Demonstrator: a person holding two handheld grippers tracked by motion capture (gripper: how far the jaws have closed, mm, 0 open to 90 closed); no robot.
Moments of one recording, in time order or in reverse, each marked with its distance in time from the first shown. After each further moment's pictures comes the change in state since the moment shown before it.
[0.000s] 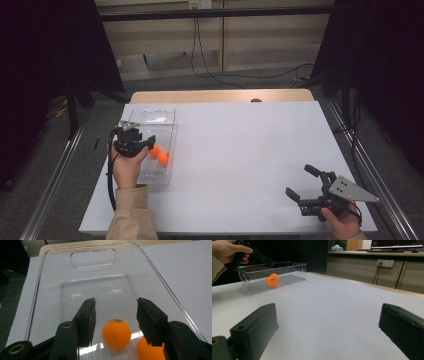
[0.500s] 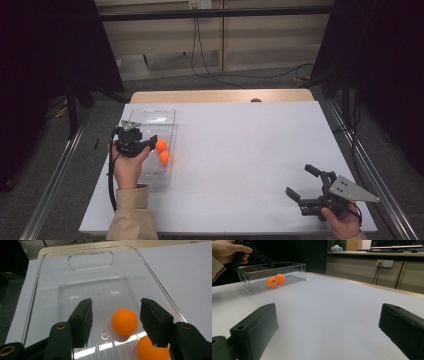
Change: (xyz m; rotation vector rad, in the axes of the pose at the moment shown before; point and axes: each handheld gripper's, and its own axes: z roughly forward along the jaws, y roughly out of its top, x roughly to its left) left arm -0.004 0.001 -0.001 -0.016 -0.010 0.000; right arm -0.001 0.000 0.000 -0.002 -0.001 0.000
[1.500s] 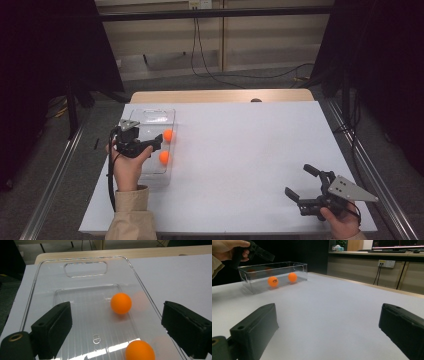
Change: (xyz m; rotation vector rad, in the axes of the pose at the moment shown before) left arm -0.006 0.004 -0.009 -0.049 -0.033 -0.035; right arm 0.002 0.001 0.002 0.003 0.009 -0.001
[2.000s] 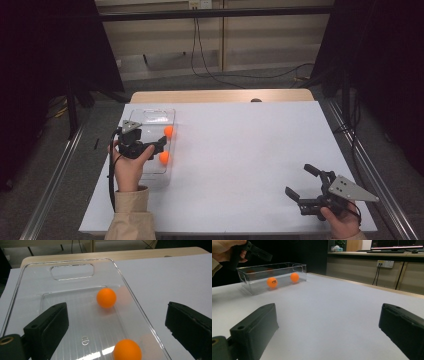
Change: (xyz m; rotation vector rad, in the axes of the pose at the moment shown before) left arm -0.006 -0.002 -0.004 -0.024 -0.073 0.015; right arm -0.001 0.001 -0.001 -0.005 -0.007 0.003
